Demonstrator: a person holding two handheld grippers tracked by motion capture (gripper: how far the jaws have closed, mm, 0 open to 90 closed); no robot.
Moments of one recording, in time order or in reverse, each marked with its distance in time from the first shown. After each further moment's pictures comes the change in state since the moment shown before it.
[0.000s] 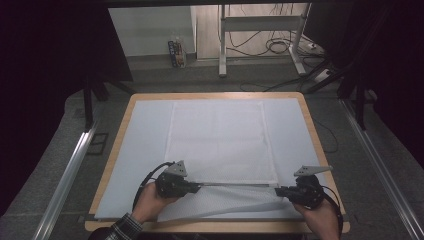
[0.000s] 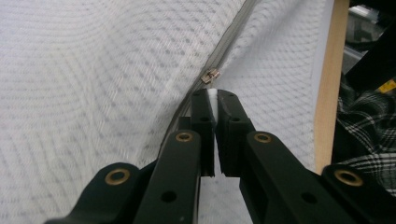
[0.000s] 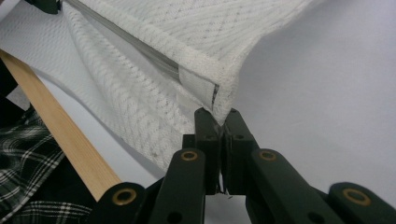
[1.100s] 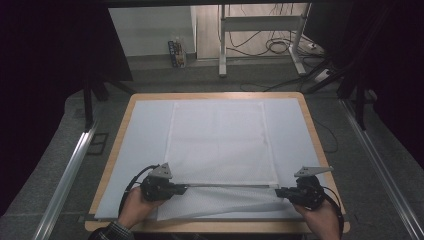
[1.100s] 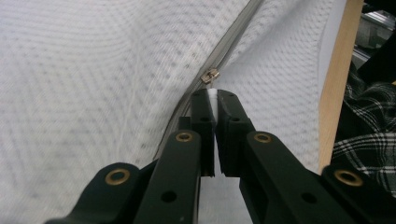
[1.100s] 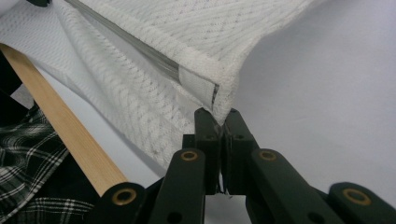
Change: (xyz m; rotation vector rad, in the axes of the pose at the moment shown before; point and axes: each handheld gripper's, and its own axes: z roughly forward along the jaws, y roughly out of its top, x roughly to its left) left arm 0.005 -0.029 -0.027 0.002 0.054 -0.052; right arm 0.001 -0.001 -0.001 0.003 0.010 0.003
